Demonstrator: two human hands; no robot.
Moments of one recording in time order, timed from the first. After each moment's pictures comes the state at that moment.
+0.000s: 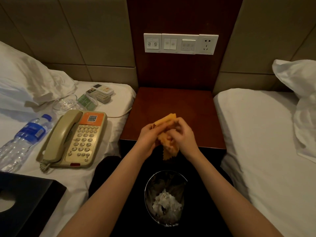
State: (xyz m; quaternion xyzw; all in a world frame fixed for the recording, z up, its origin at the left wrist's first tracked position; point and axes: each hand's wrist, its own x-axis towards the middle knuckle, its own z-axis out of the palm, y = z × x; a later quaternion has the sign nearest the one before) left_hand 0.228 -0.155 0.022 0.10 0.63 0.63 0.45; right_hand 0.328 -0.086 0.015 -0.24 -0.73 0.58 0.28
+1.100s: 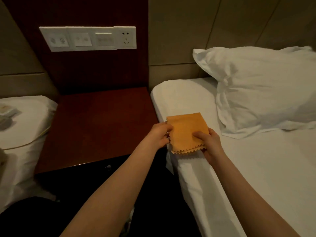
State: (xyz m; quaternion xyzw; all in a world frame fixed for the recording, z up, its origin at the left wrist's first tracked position) left_hand 0.368 0.045 -0.008 0.11 0.59 0.51 0.61; right_hand 0.519 0.068 -0.021 -0.54 -0.38 0.63 0.40
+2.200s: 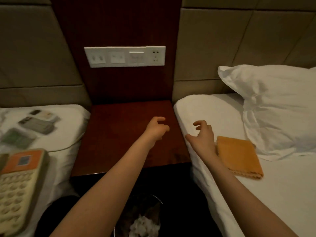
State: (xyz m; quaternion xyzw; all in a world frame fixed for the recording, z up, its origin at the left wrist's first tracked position) left_hand 0.264 0.008 0.043 0.29 0.73 0.44 0.44; right_hand 0.408 0.055 0.013 -0.55 -0.72 0.30 0.30
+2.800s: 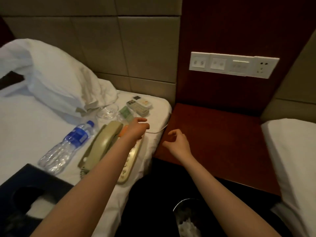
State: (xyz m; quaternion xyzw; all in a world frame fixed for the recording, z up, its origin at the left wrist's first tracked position) left_hand 0.060 -0.219 0.044 0.07 0.82 0.52 0.23; right_hand 0.165 -0.113 -0.003 -0.32 -0.80 0.49 0.11
